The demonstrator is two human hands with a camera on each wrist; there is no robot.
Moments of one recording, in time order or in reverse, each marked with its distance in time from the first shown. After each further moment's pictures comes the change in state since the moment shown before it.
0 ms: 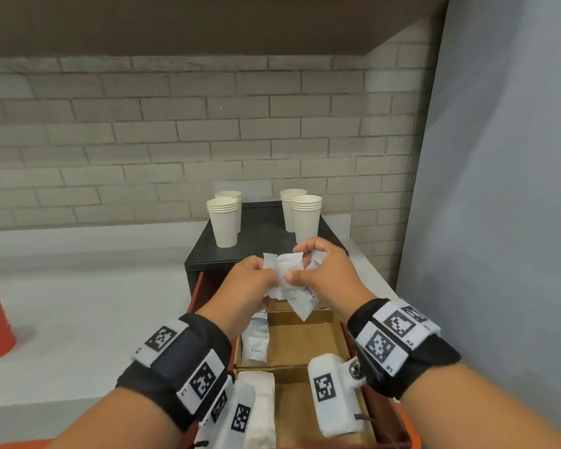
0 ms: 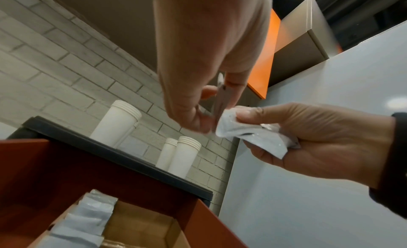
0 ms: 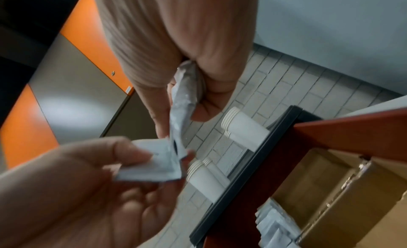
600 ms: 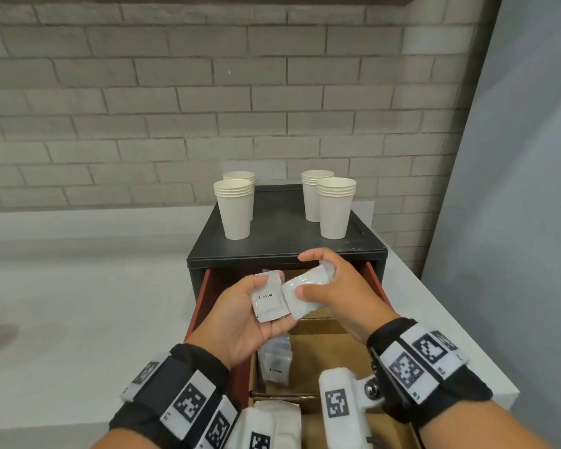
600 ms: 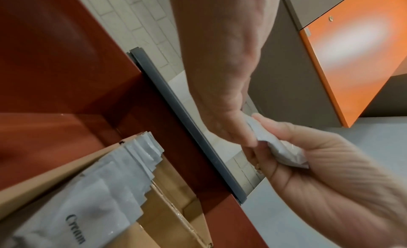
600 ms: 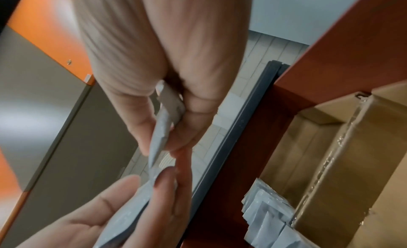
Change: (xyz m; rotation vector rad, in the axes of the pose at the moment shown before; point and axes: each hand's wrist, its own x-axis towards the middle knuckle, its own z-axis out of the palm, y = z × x) left_hand 0.069 -0.051 -0.046 -0.675 -0.170 -0.325; right_hand 0.052 0.056 0.037 0.107 -0.187 0.096
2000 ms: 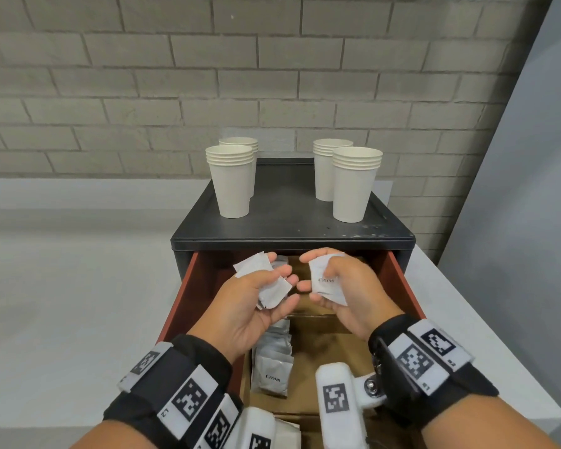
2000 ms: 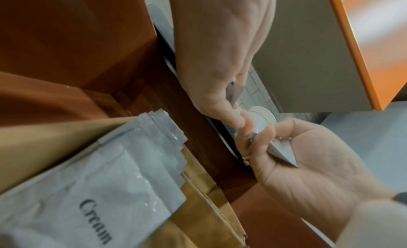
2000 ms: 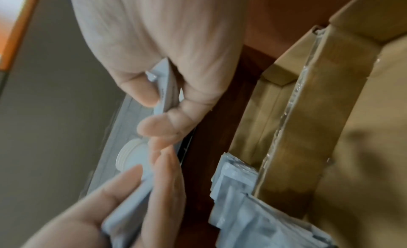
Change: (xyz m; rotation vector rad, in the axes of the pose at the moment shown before) left_hand 0.062 -0.011 -0.019 0.014 0.135 0.155; right_hand 0.045 0.039 -0.002 0.407 0.031 0.285
